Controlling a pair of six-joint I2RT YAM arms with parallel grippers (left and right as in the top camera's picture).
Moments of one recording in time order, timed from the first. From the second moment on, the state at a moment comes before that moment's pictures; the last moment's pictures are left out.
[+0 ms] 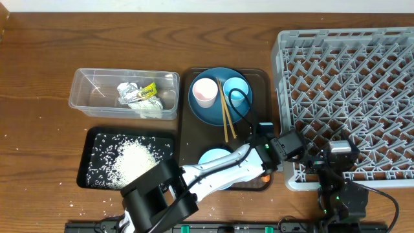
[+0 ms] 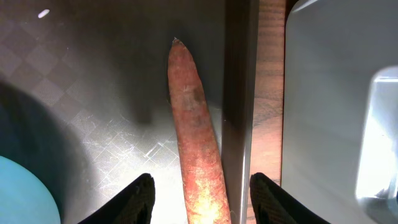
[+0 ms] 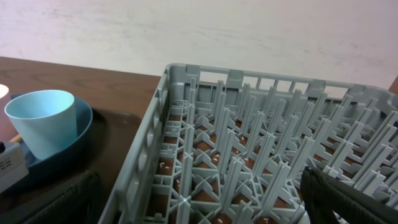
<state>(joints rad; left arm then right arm) -1.11 1.93 1.35 -0.71 -0.11 -1.09 0.05 0.02 0.01 -0.07 0.00 -0.09</state>
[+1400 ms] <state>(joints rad) -1.10 2.01 1.35 -0.80 -0.11 -1.09 0.05 0.03 0.01 -0.07 0.02 -0.11</state>
